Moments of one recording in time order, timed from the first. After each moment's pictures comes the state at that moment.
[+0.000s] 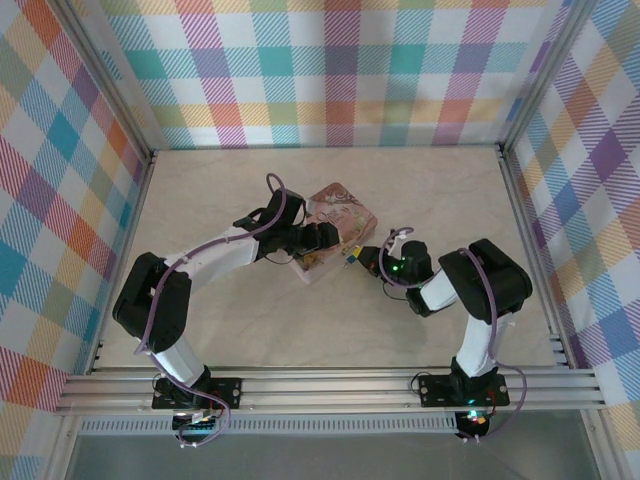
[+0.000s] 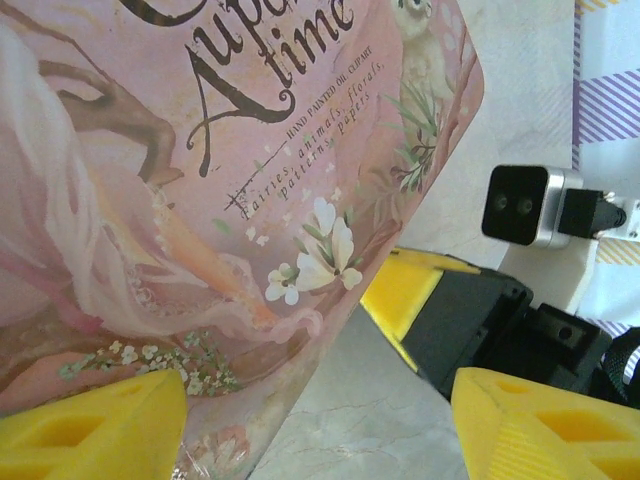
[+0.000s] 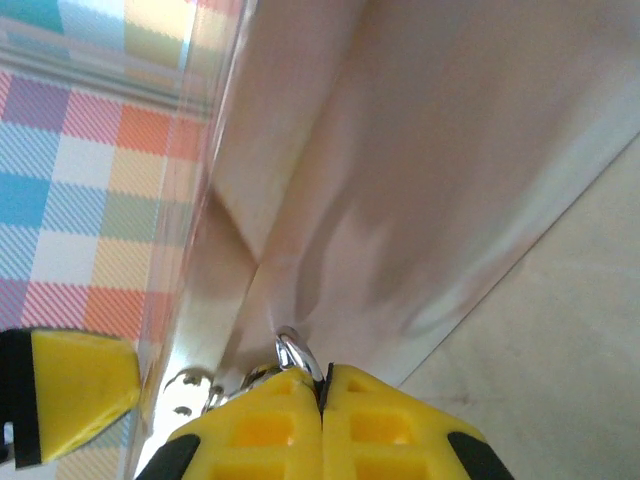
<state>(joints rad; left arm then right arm) -0.58 1.67 1.13 -0.29 0.37 -0.76 0.43 1.84 0.42 1.11 -0.42 1.08</state>
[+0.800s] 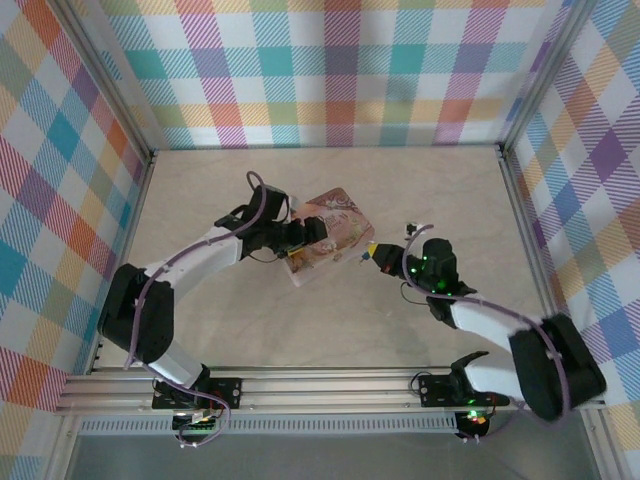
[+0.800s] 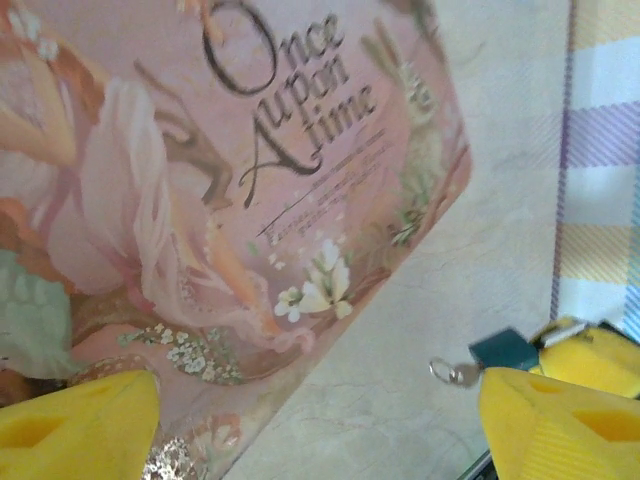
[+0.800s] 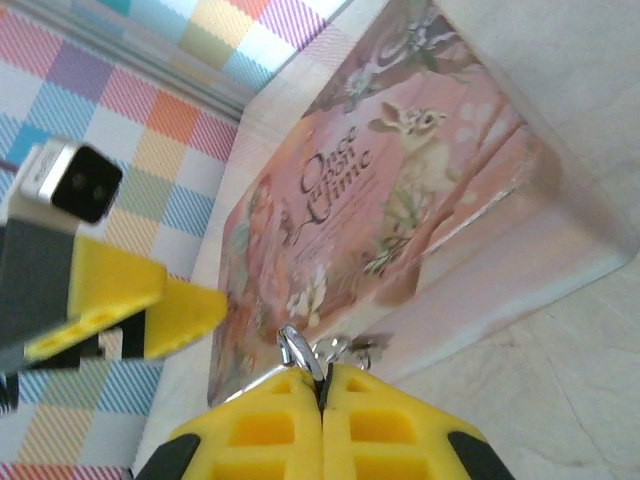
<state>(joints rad) -0.50 1.56 1.11 -0.38 0.40 -0.76 0.41 1.15 0.36 0.47 -0.40 0.83</state>
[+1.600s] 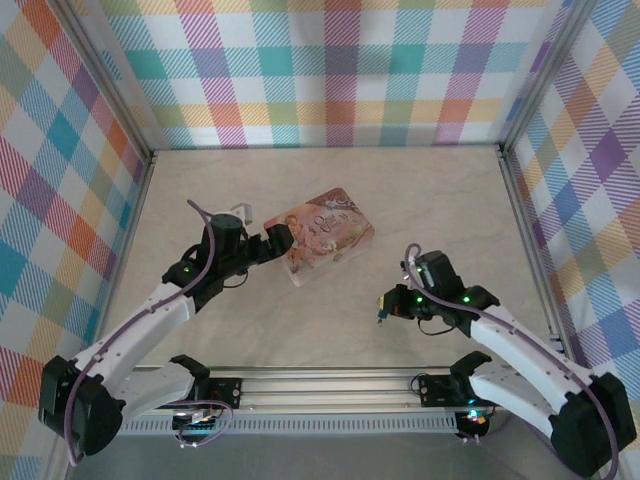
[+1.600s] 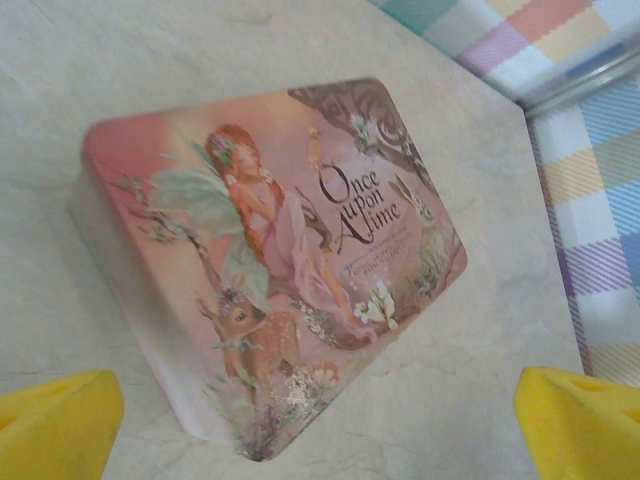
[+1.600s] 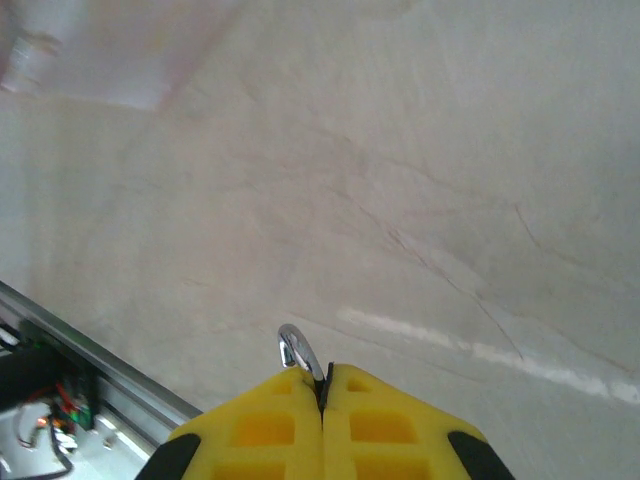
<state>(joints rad) -0.49 1.03 0.78 -0.30 0.05 -0.76 0.56 0.93 0.52 -0.55 -0.37 0.68</state>
